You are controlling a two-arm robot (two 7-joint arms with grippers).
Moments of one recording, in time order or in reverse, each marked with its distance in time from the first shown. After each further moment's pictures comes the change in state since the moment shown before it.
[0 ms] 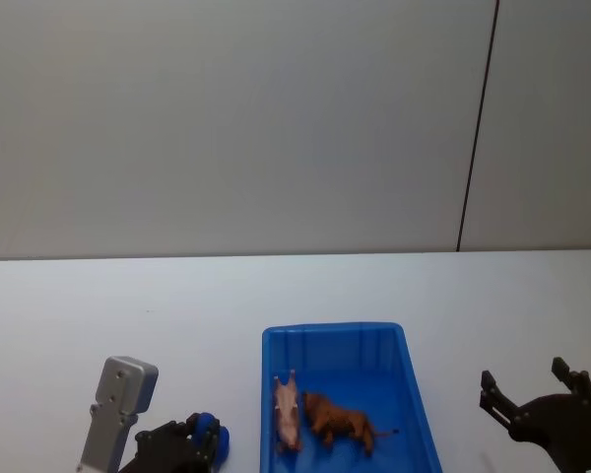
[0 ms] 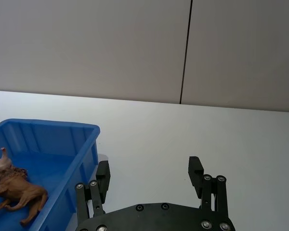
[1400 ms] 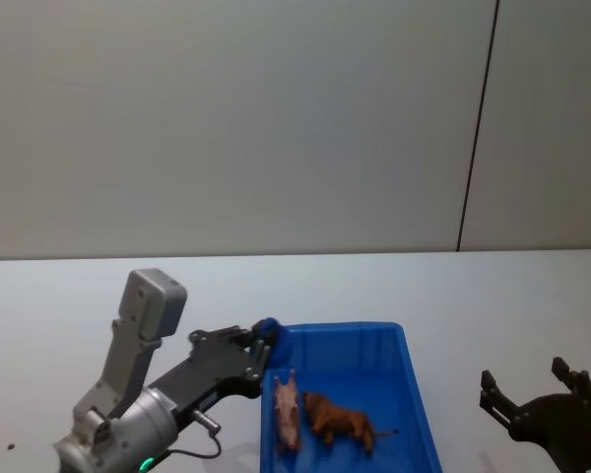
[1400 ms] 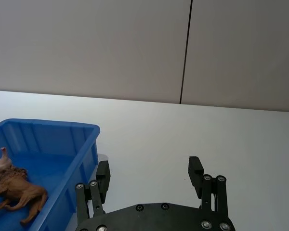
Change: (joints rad) left arm -0.107 -0.021 -0.024 -0.099 0.069 -0.081 -0.264; right arm 0.000 0.000 0.000 0.000 0.000 0.000 0.000
